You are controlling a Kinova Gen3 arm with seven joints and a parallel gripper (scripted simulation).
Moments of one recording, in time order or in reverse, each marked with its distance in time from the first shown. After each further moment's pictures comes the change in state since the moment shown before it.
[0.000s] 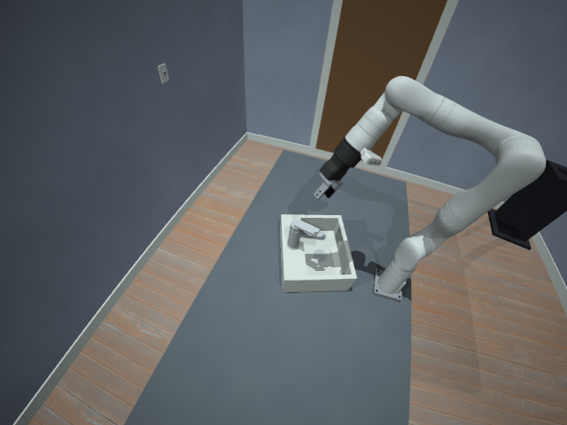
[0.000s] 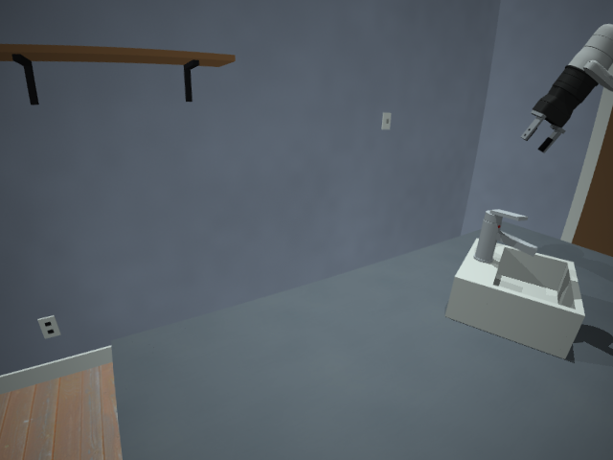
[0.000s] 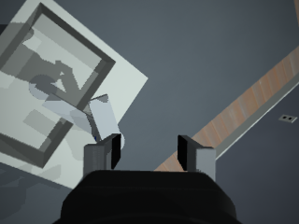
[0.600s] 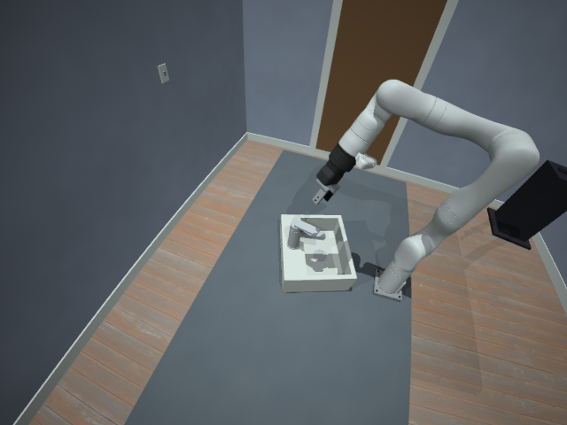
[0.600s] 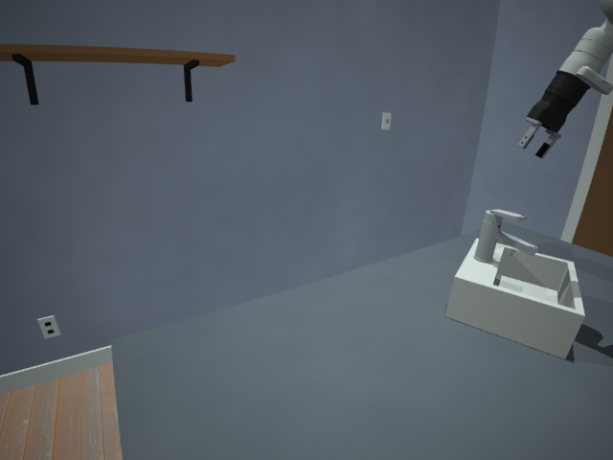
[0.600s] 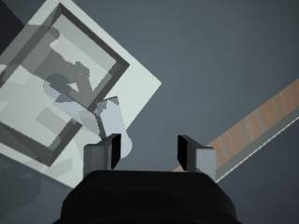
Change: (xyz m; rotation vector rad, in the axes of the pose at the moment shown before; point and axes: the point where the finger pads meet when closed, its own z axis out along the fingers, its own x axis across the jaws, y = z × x) arm -0.003 -0.004 0.015 0.025 -0.070 -0.066
